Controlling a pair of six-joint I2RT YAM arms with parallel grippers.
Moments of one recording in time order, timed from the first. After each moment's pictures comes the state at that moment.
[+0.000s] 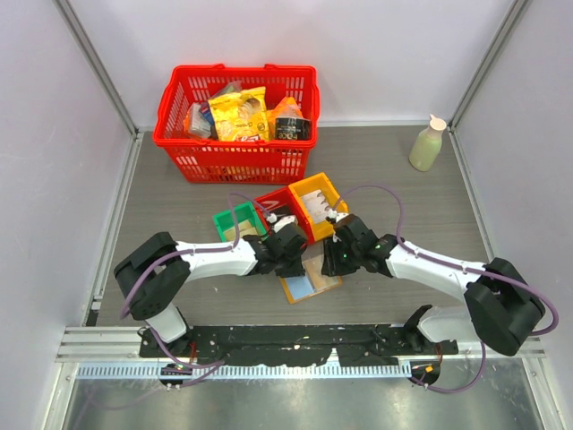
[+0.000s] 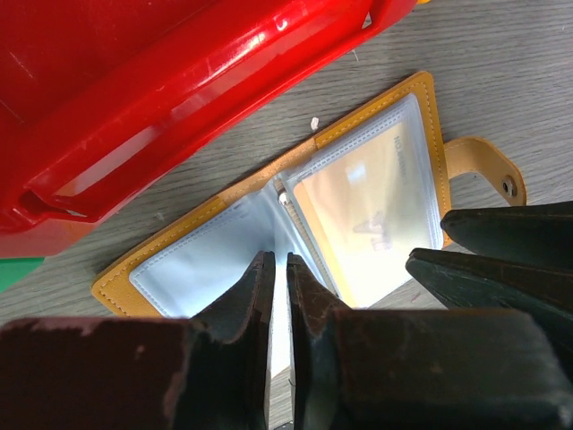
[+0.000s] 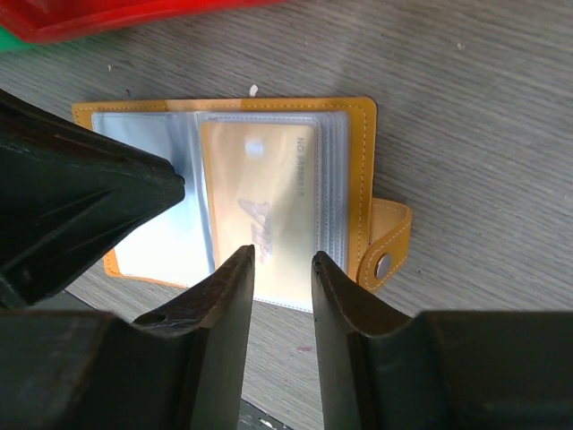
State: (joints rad) left arm -0.99 1.65 0.88 -0.22 -0.08 -1.00; right arm 0.73 1.29 0.62 -0.30 -0.11 0.51
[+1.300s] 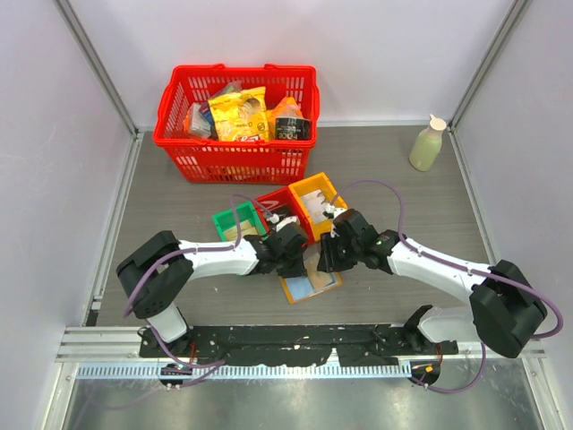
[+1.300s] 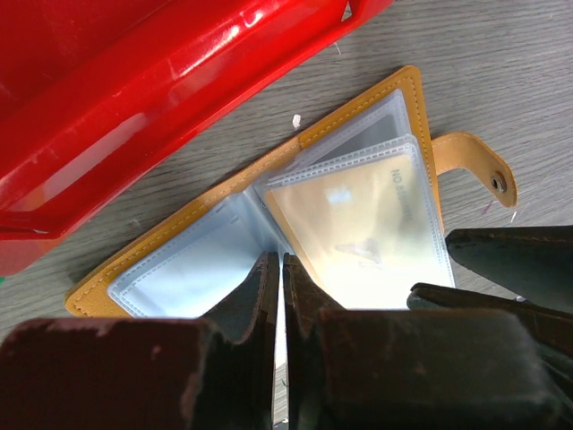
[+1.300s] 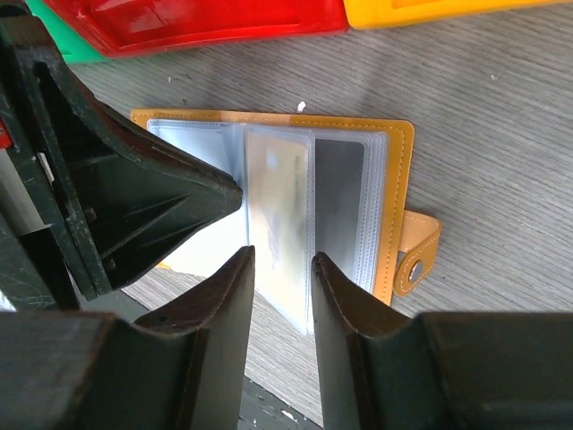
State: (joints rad) left arm -0.98 1.67 0.88 -0.19 -0.04 -1.00; right arm 0.73 1.27 0.68 -0.33 -0.15 0.50
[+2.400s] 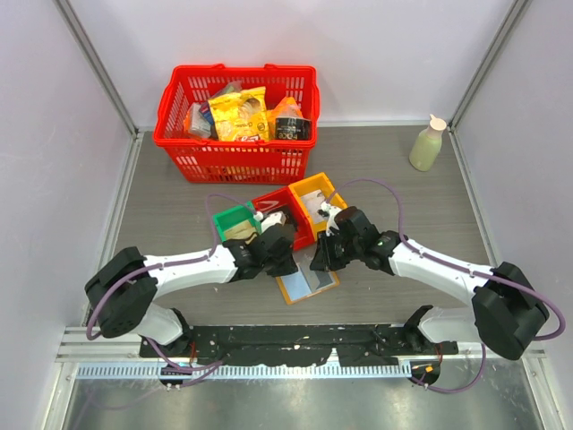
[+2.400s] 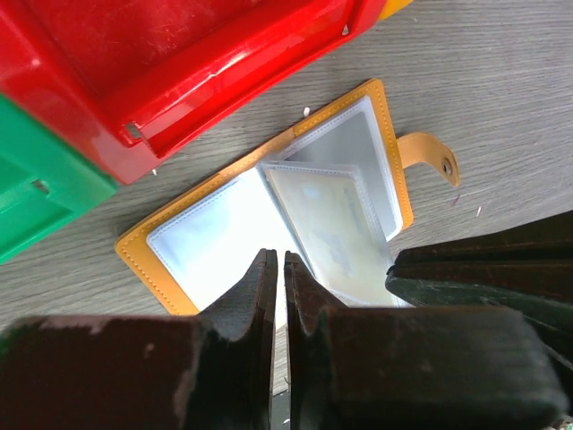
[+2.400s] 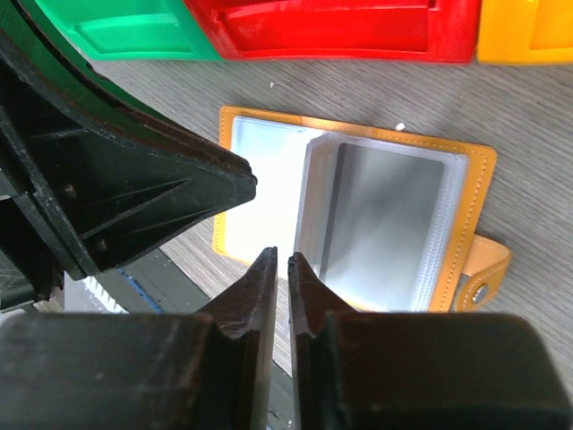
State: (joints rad) left arm -0.98 1.47 0.80 -0.22 -0.13 -1.02; right arm 0.73 1.26 0.68 -0.24 -0.30 0.50
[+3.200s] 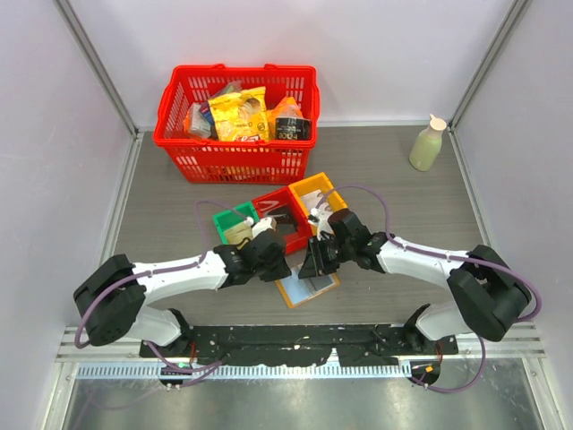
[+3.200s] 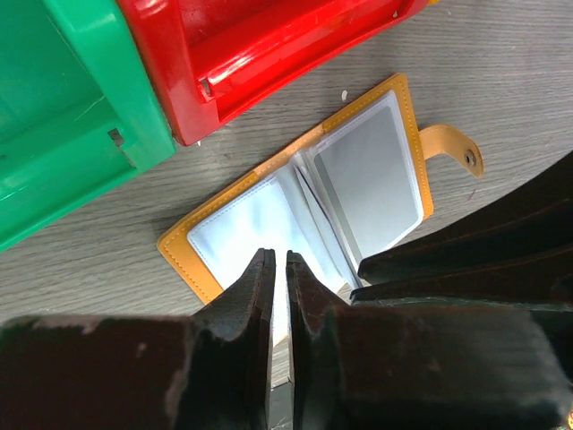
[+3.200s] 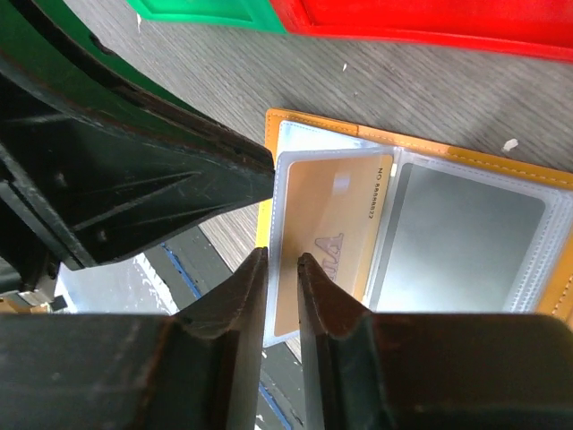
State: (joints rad) left arm -0.97 1.38 0.71 -0.22 -0.15 -1.06; right arm 0.73 1.39 0.65 -0.06 -0.51 0.53
